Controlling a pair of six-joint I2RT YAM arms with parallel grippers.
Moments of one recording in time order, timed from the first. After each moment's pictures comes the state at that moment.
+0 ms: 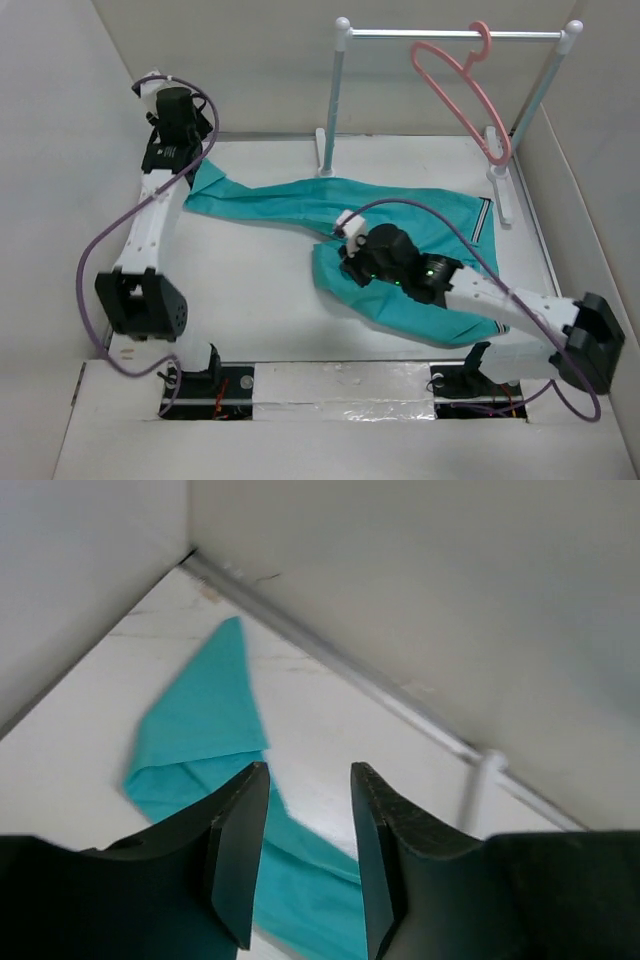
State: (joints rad) left arm -0.04 1.68 1.69 -0.42 -0.41 -0.52; right arm 0.88 1.16 0.84 -0.18 0.04 0.01
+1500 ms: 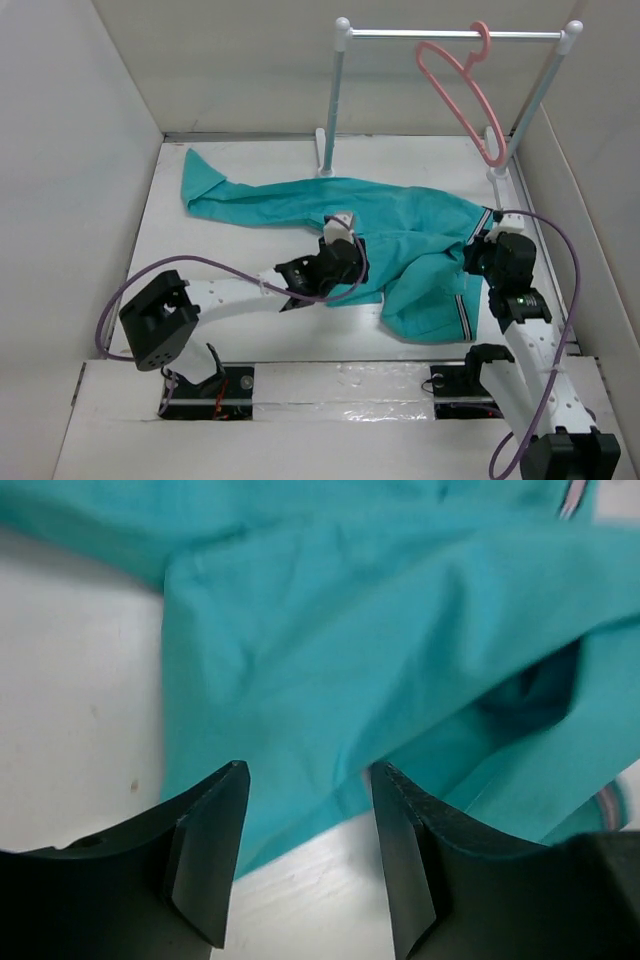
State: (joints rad) left arm -1.01 1.46 0.92 0.00 -0.39 -0.73; right arm 0.03 0.66 0.50 -0.23 0.00 0.18
